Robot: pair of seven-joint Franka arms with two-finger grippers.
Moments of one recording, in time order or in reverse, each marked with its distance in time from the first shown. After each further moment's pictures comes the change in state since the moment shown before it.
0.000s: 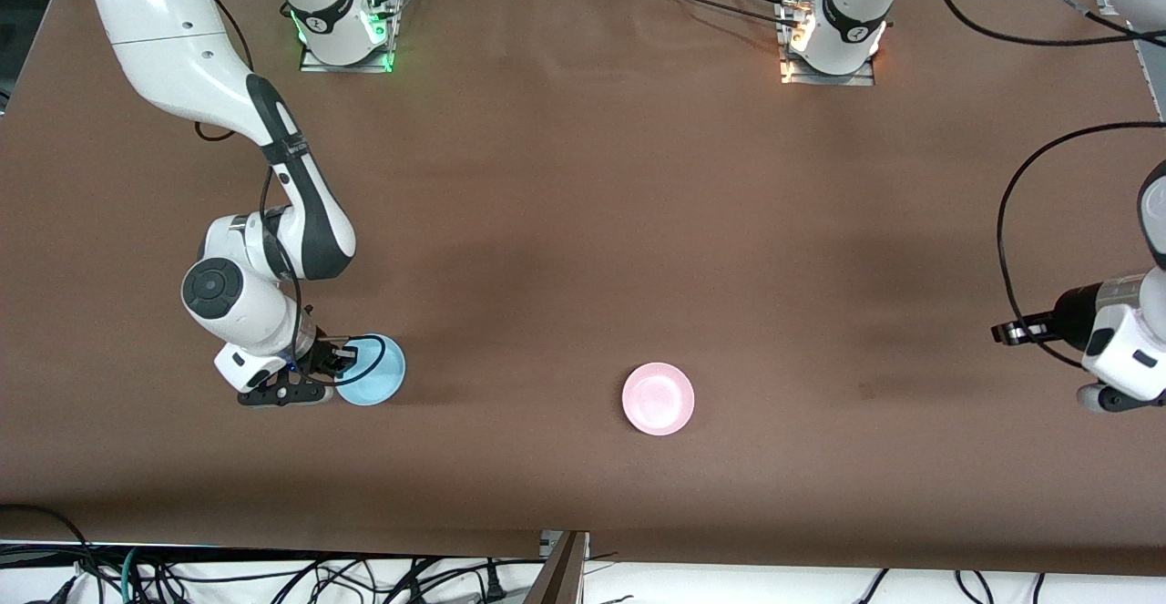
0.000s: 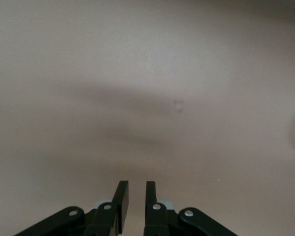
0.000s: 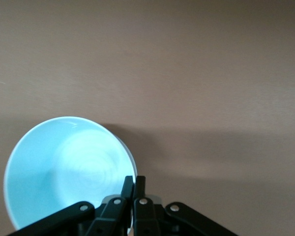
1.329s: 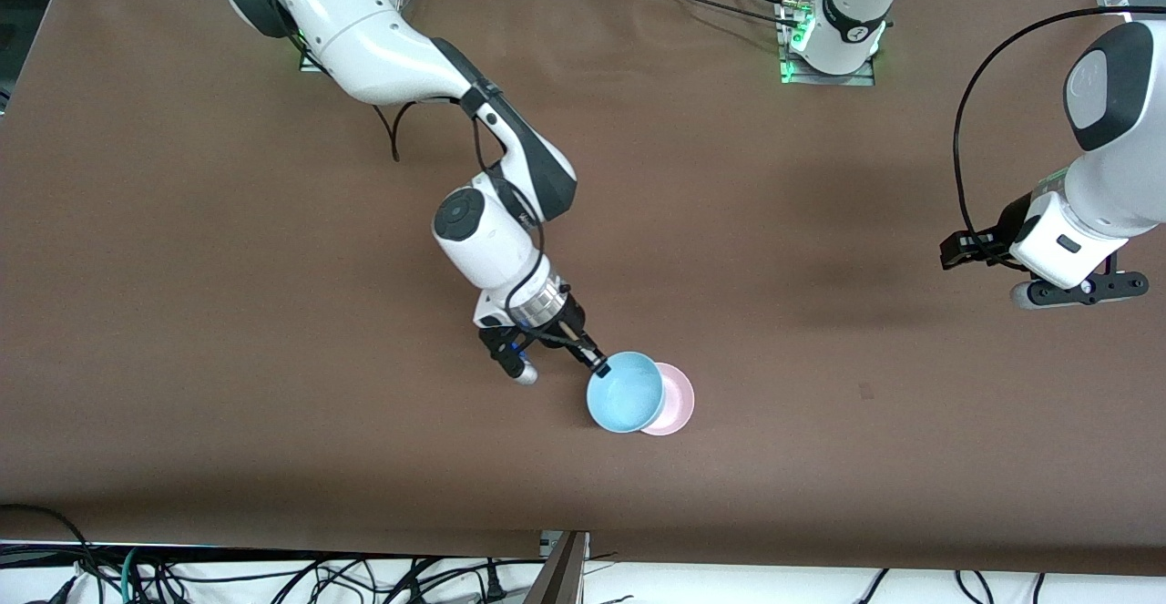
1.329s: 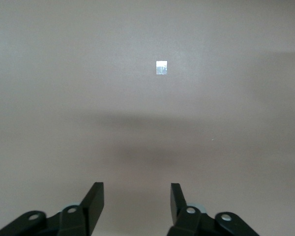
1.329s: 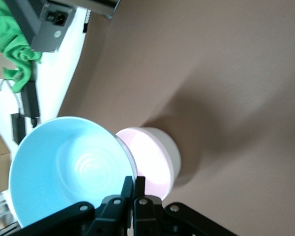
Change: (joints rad) left arm -0.006 -0.356 -0.059 -0.483 0.000 0.176 0.001; right arm 0.437 0.296 0.091 0.489 0.184 0.343 1.199
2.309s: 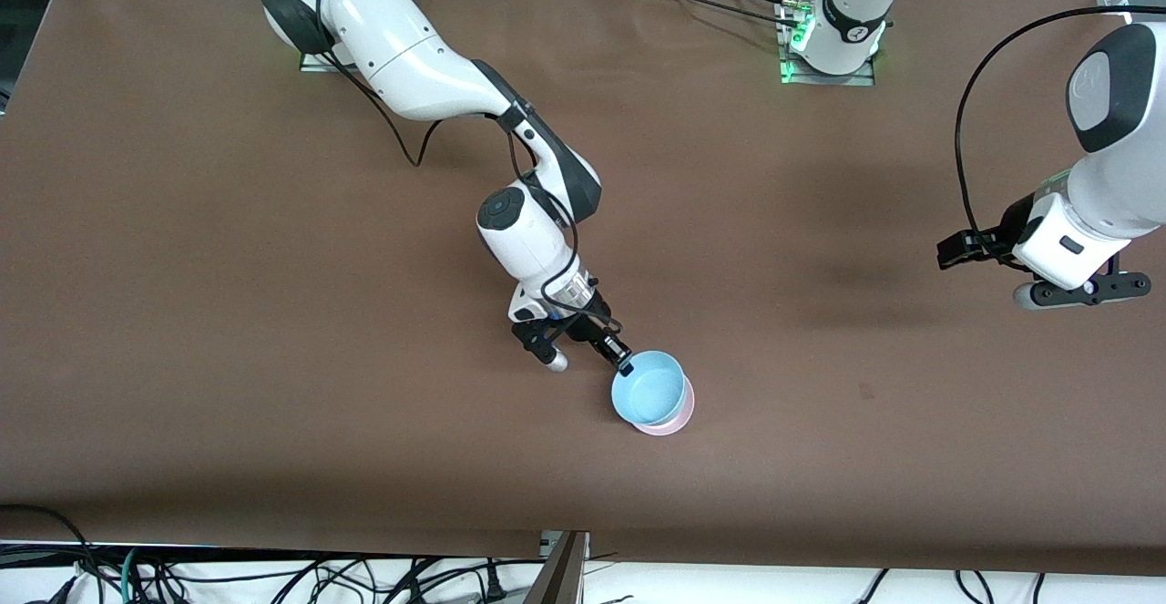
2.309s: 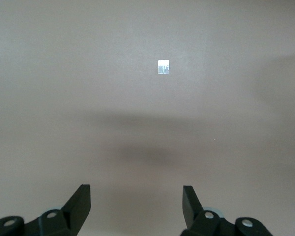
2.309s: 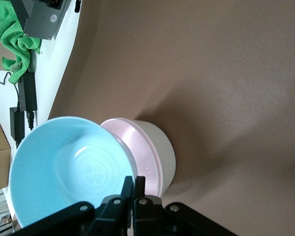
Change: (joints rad) left arm 0.003 0.002 0.003 -0.002 0.000 0.000 0.000; right arm 0.072 0.104 -0.059 0.034 0.000 0.128 0.004
